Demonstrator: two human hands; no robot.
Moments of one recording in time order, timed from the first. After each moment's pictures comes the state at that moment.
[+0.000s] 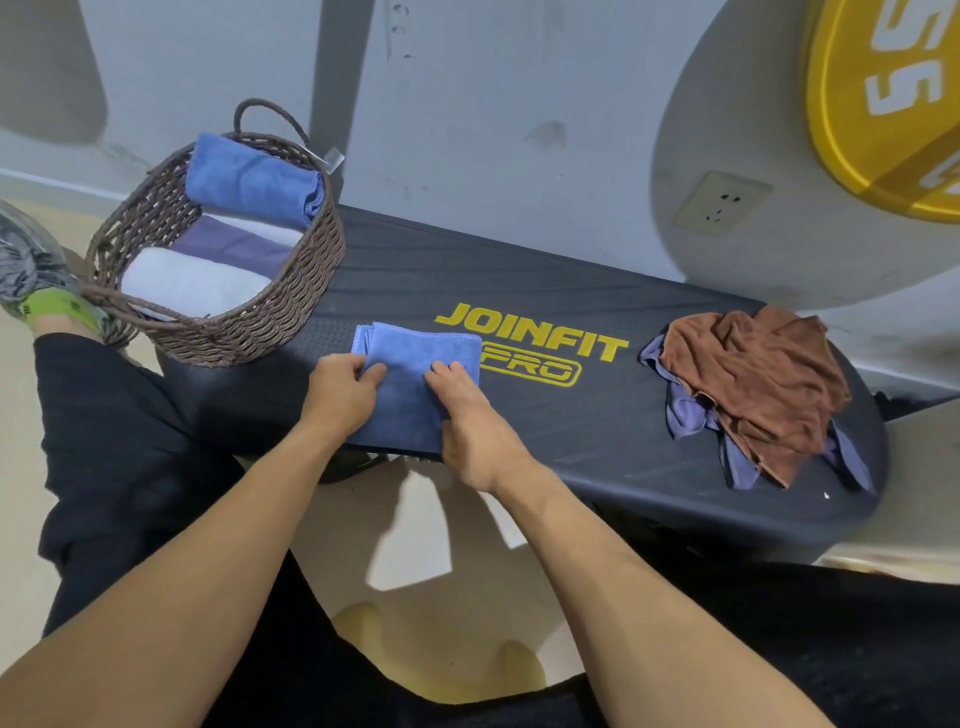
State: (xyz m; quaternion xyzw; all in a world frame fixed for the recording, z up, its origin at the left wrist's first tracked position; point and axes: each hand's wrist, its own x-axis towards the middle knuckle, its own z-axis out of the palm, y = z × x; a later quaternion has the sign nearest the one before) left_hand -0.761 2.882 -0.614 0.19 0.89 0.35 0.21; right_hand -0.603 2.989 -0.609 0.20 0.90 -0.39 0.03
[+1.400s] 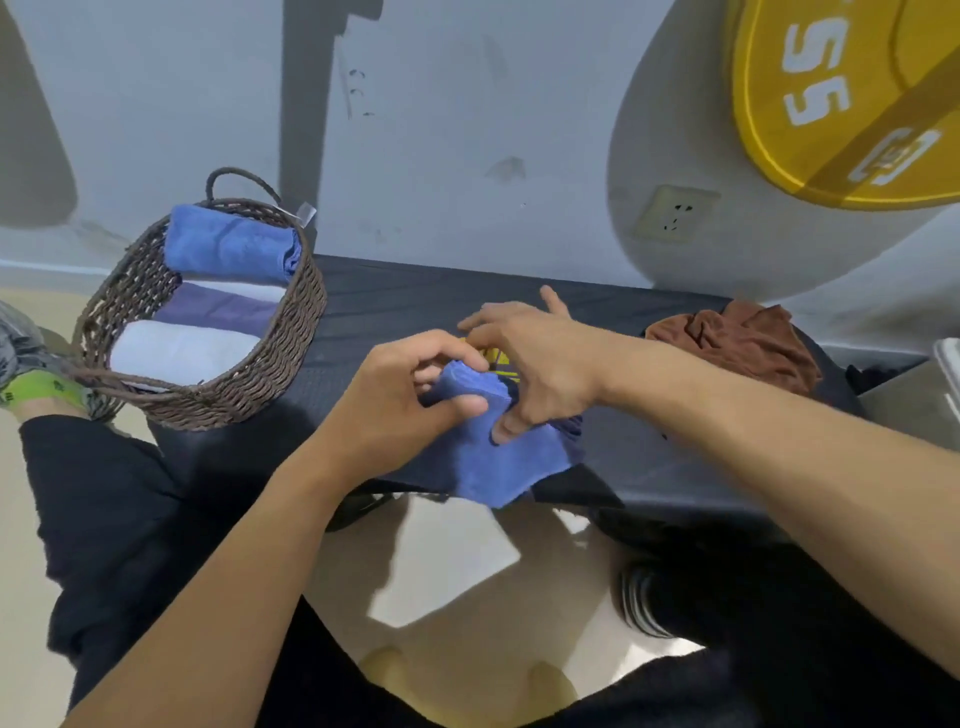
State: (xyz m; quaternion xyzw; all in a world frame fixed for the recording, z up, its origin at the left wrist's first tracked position) left_hand -0.716 2.899 -0.476 0.50 0.67 0.48 0.25; right_hand -0.611 3.057 -0.436 0.13 0.96 -0.15 0.19
